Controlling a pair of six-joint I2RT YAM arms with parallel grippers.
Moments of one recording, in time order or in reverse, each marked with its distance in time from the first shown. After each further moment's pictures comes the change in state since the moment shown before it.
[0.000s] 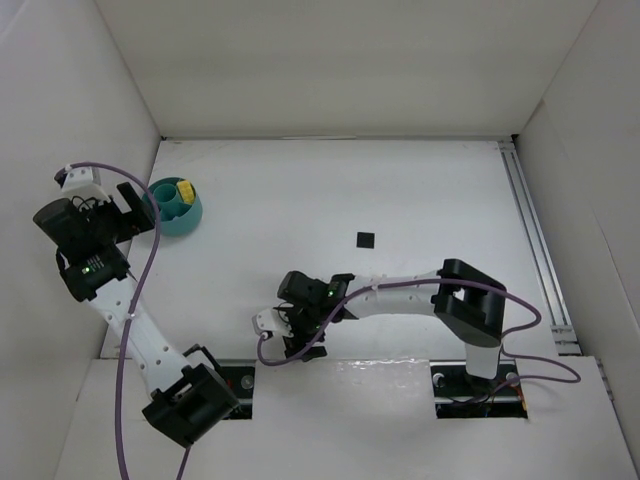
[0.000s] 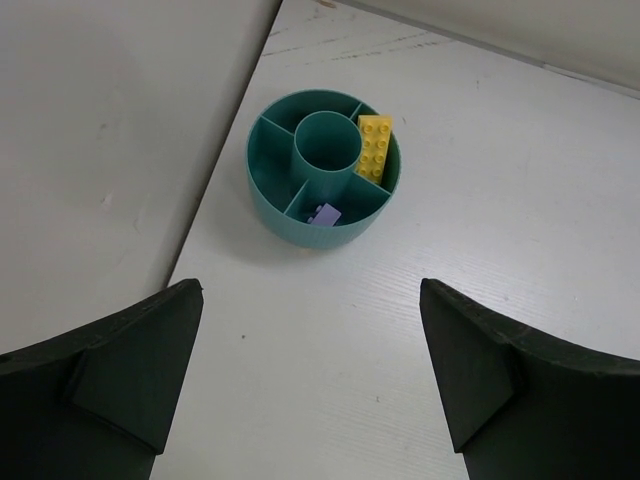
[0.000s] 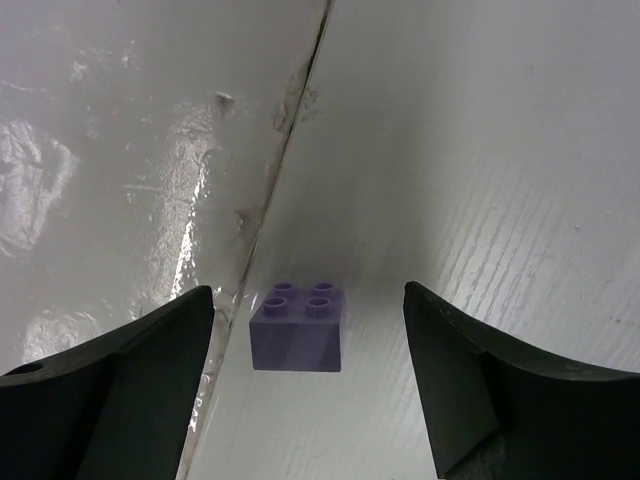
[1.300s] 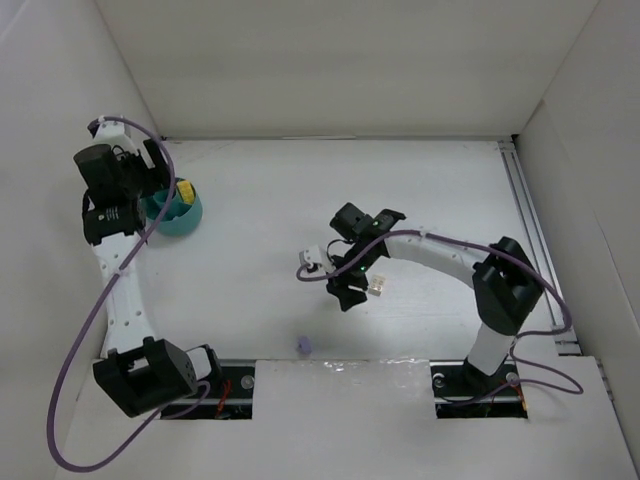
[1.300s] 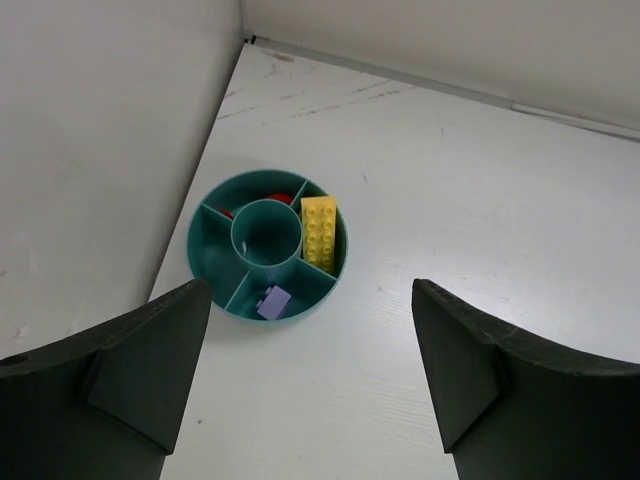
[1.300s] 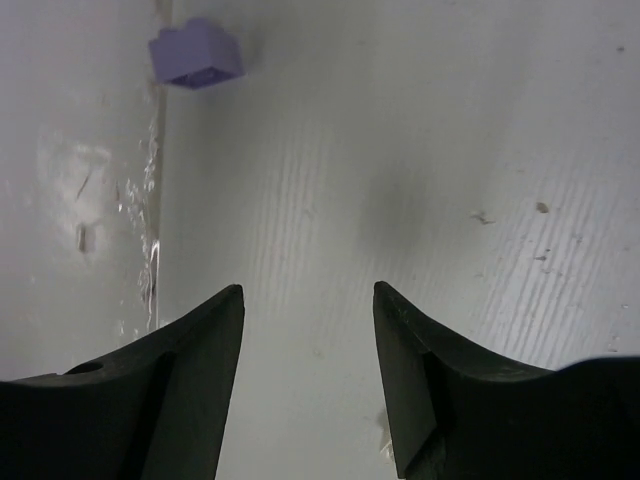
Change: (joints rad) left arm -0.364 0.236 0.189 0.105 -0.313 -0.099; right arm -0.417 -0.103 0.109 -0.421 -0.195 -0.204
